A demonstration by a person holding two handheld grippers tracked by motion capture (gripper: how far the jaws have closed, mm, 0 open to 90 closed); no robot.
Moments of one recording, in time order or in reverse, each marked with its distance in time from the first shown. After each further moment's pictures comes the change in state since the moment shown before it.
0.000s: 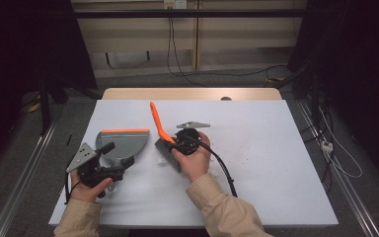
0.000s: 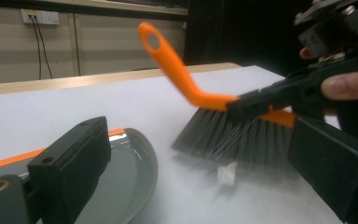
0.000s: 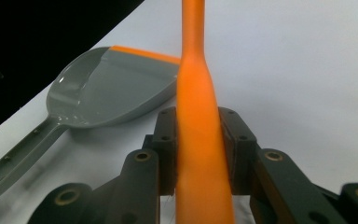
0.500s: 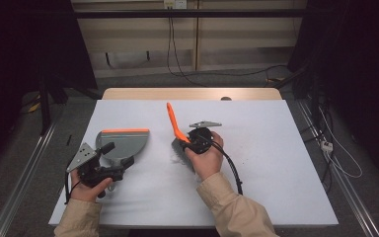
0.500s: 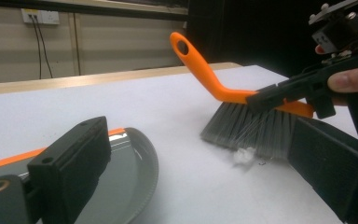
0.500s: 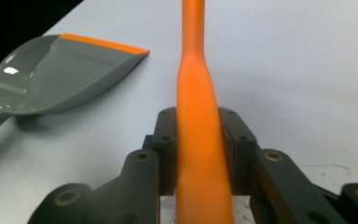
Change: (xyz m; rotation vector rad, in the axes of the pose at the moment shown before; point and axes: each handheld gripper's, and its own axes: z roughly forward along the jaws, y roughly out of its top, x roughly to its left) left arm -0.001 0.000 0.002 0.001 0.000 0.009; right arm -0.029 0.000 -0.029 0.023 -0.134 -0.005
